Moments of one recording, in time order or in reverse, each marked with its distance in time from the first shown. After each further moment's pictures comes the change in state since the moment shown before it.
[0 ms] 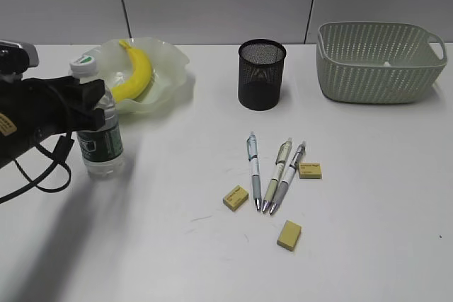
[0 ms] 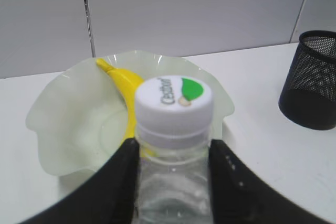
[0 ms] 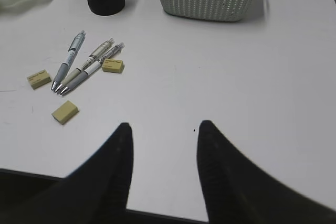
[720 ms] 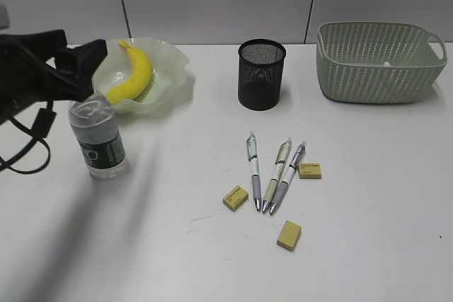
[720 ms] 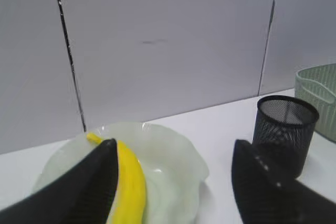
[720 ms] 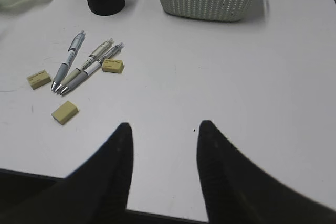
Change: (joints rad) left arm 0.000 -0.225 -0.001 0.097 0.053 0.000; right arm 0.000 0.000 0.000 0.000 -0.001 0.000
